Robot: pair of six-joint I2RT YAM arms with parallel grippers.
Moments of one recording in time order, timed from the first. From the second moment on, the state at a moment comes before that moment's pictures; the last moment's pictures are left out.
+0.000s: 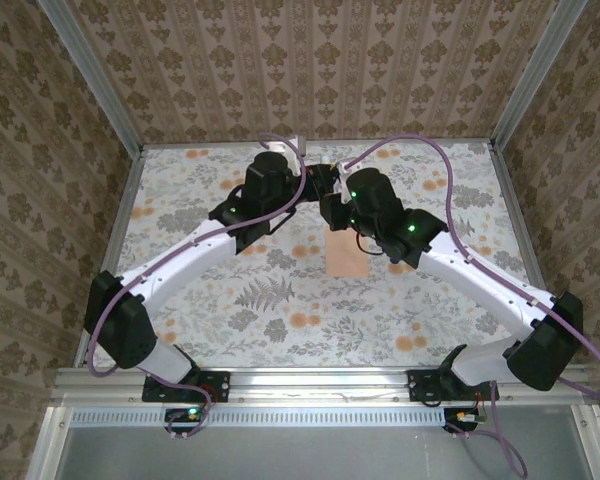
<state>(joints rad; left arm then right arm) -0.78 1.52 1.30 -0.02 0.11 -0.74 0.71 1.36 1.28 -0.43 0.15 0.34</state>
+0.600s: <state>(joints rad) -0.60 1.50 1.14 0.45 0.63 -0.94 0.29 1.20 1.21 -0.33 -0.54 0.47</state>
